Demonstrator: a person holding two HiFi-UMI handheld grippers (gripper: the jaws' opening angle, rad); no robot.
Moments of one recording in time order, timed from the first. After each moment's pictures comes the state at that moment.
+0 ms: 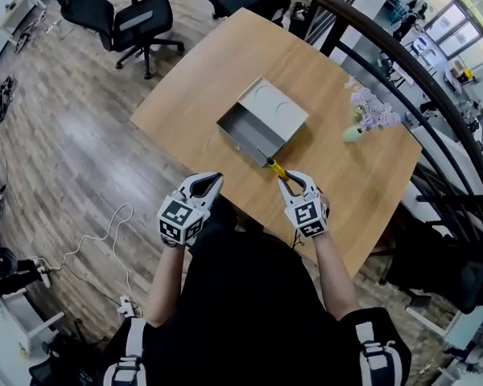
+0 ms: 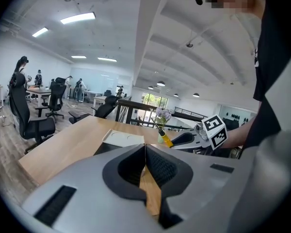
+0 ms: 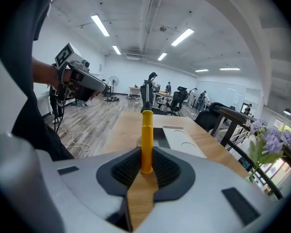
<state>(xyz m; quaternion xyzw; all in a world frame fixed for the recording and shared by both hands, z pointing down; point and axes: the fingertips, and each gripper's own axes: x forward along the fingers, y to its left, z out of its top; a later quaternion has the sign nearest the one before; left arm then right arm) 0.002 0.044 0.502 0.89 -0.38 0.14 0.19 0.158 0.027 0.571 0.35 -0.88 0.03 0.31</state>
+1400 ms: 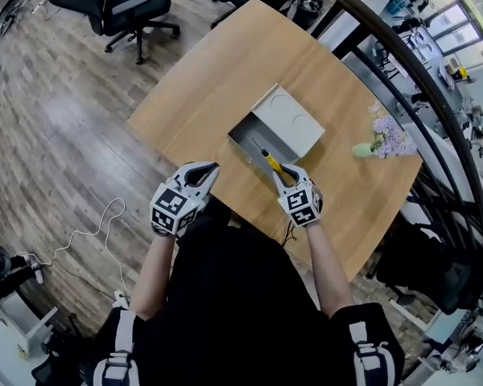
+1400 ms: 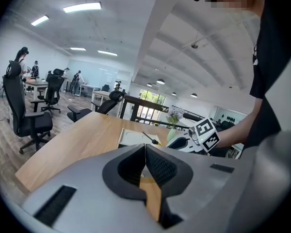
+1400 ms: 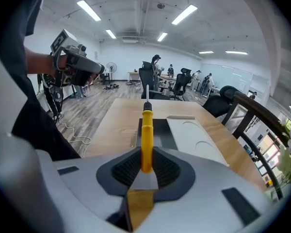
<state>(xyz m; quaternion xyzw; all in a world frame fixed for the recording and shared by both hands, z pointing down) -0.071 -0.055 0.531 0.90 -0.35 0.15 0.21 0.094 -0.064 0.634 0.33 -0.85 0.09 0.39</state>
